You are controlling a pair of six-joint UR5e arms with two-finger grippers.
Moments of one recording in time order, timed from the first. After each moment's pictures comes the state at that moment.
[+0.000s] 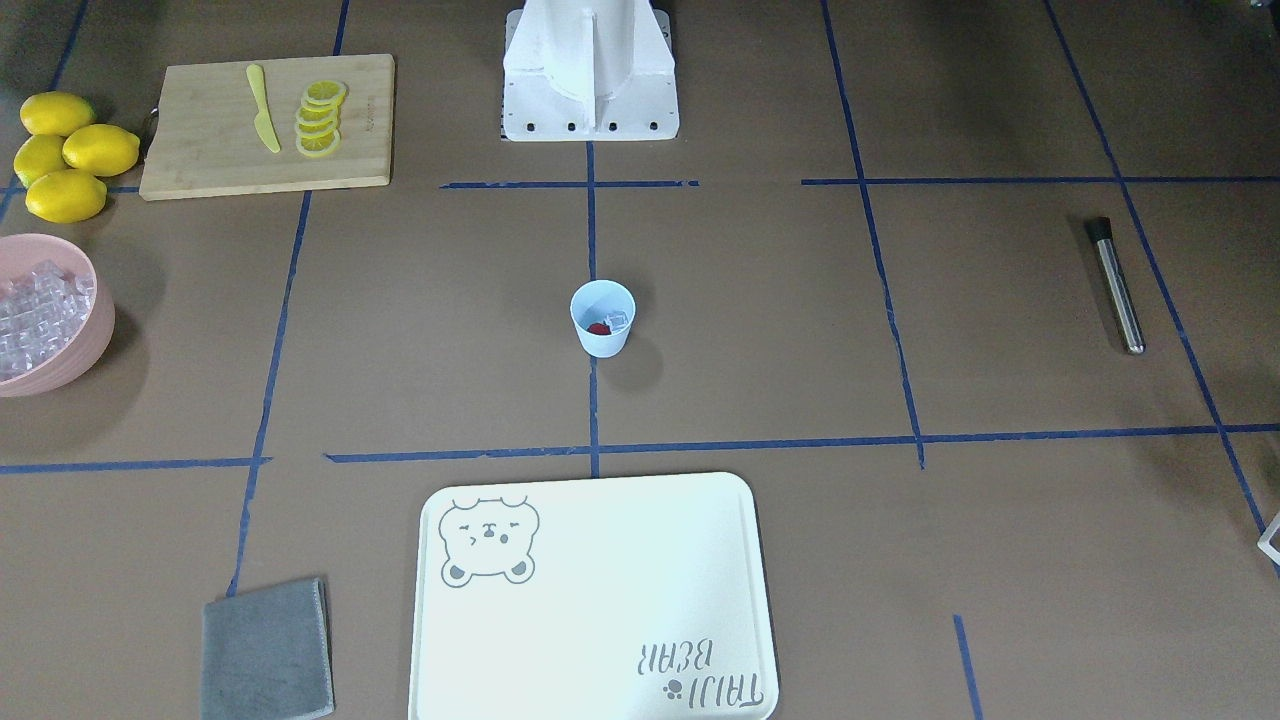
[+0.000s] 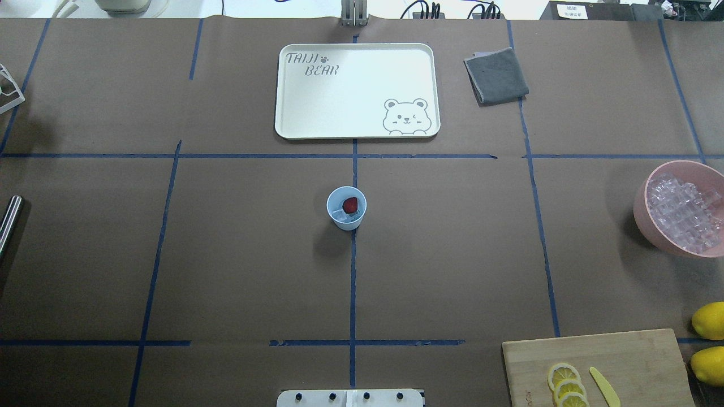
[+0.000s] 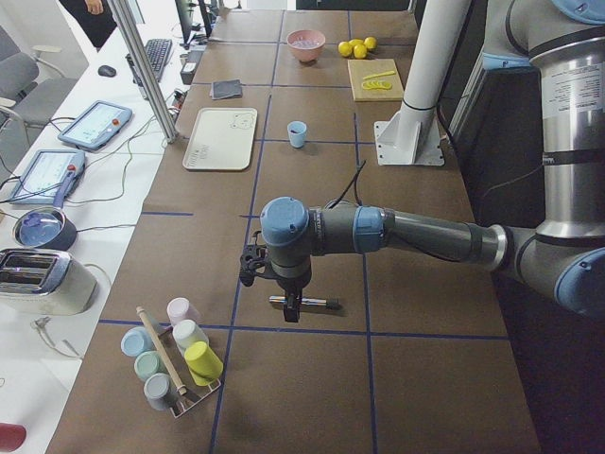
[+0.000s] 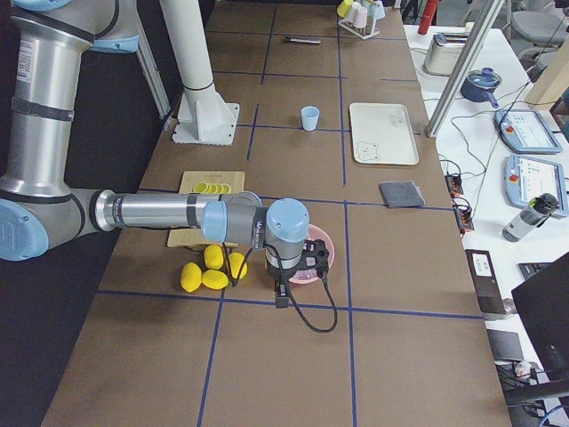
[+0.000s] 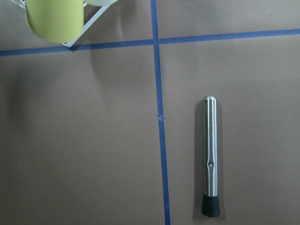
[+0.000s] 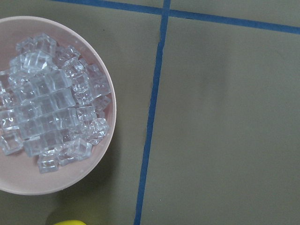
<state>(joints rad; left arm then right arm) -1.60 -1.40 -1.89 -1.35 -2.39 0.12 1.57 -1.80 1.84 -1.70 2.33 -0.17</state>
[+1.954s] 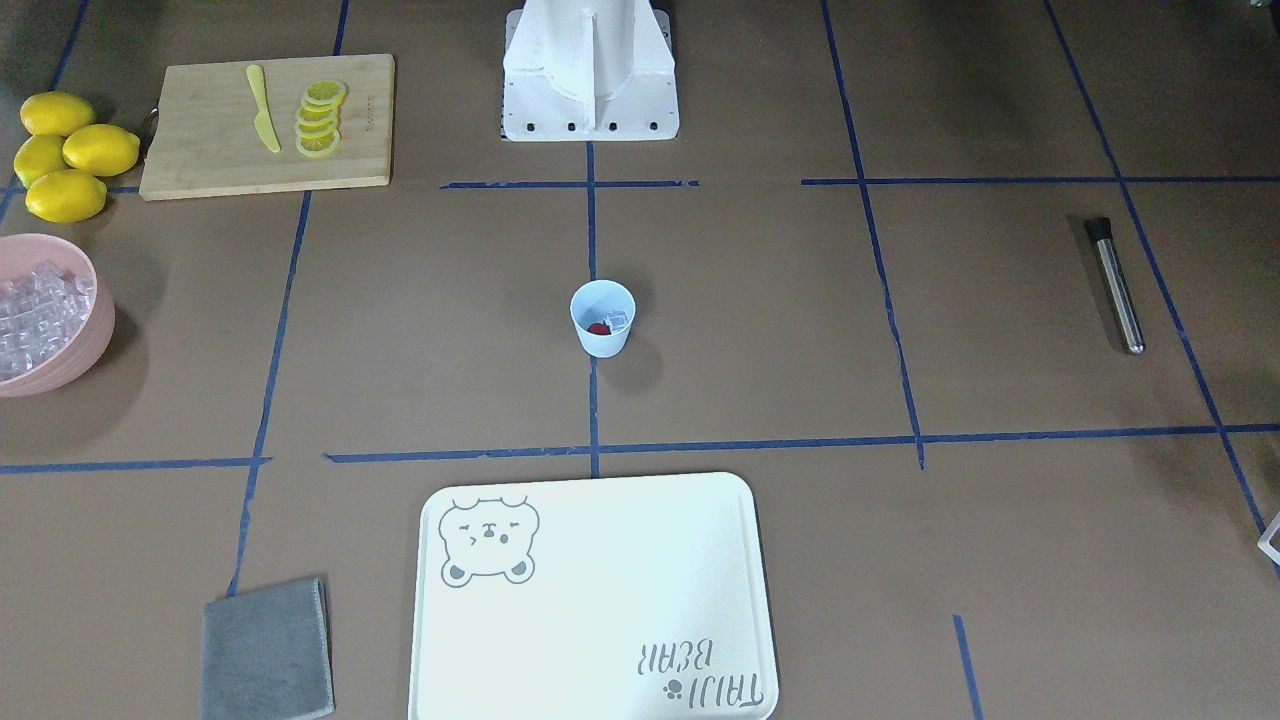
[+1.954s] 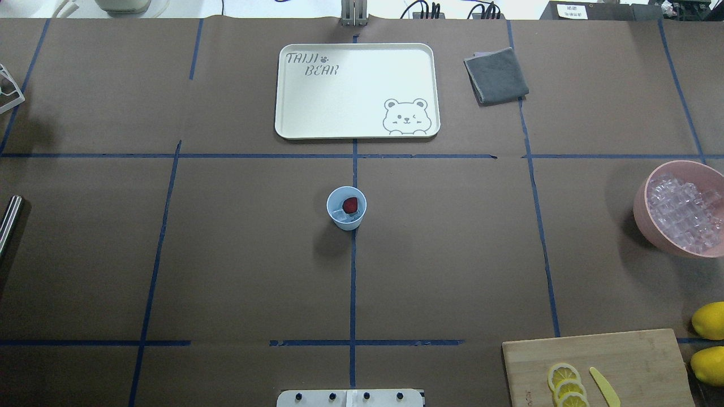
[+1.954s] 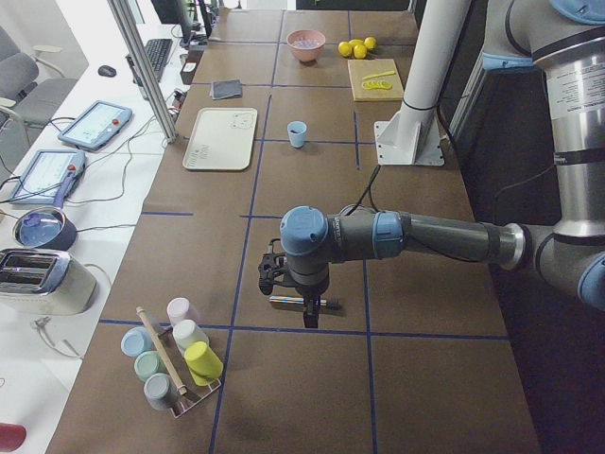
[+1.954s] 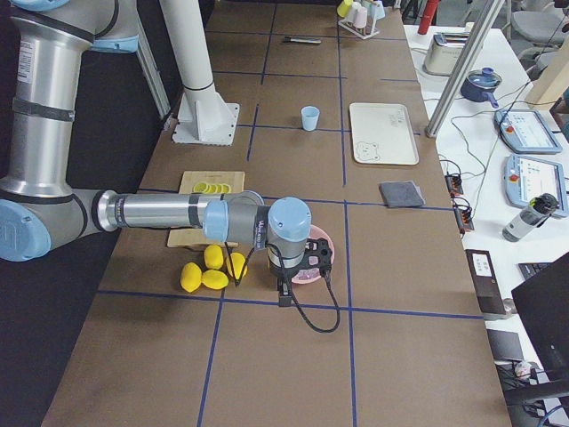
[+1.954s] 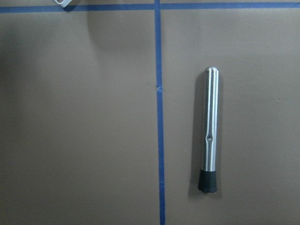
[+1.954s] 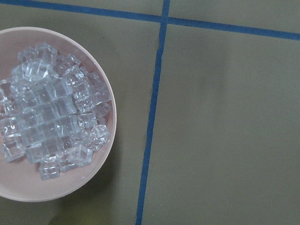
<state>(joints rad) -1.59 -1.33 -1.92 -1.35 -2.36 0.11 1.57 -1.78 1.84 -1.70 2.33 -0.16</state>
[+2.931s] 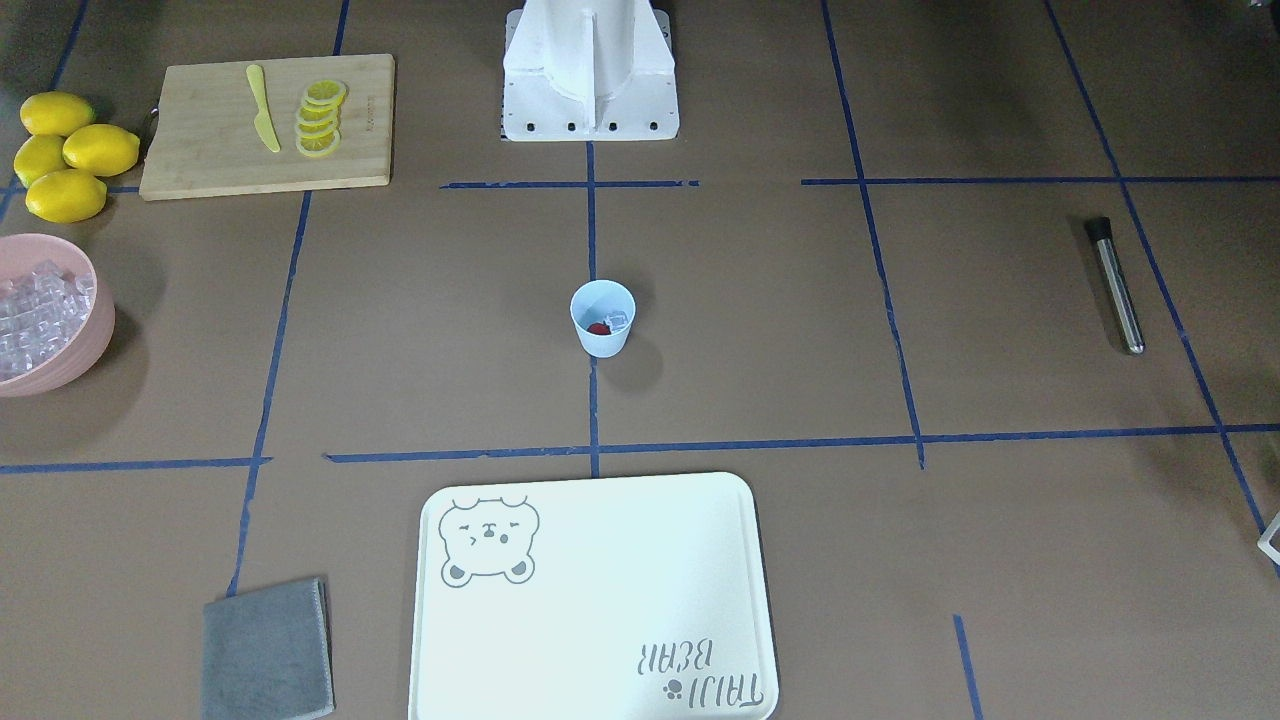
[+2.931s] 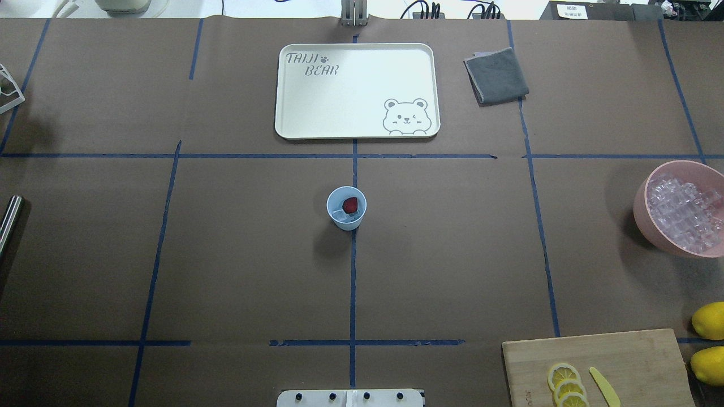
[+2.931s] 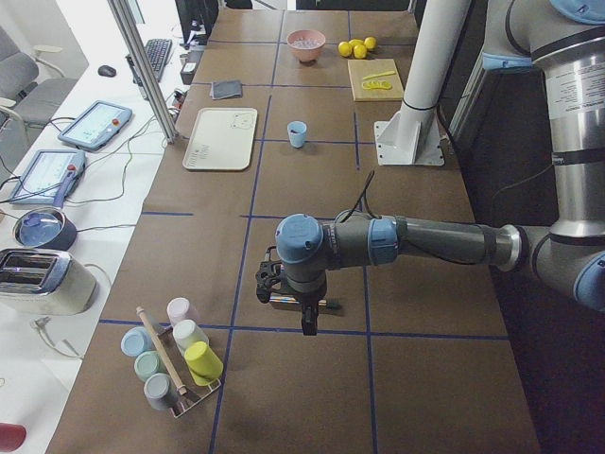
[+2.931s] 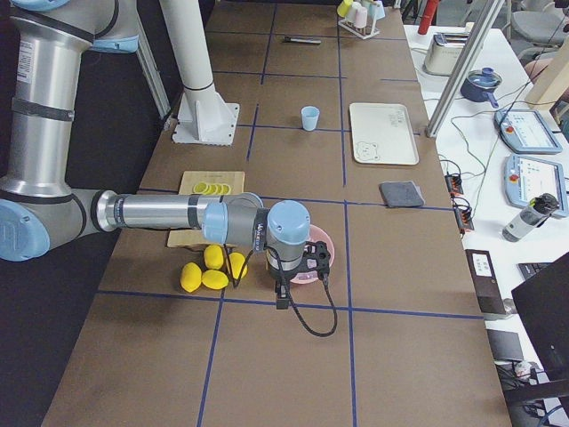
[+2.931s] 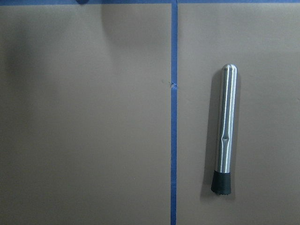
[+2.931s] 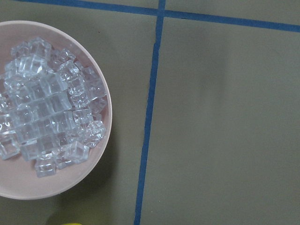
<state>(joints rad) -1.59 -1.35 -1.89 -1.36 -2.36 0.11 1.57 -1.79 1.83 -1.70 2.33 -0.16</state>
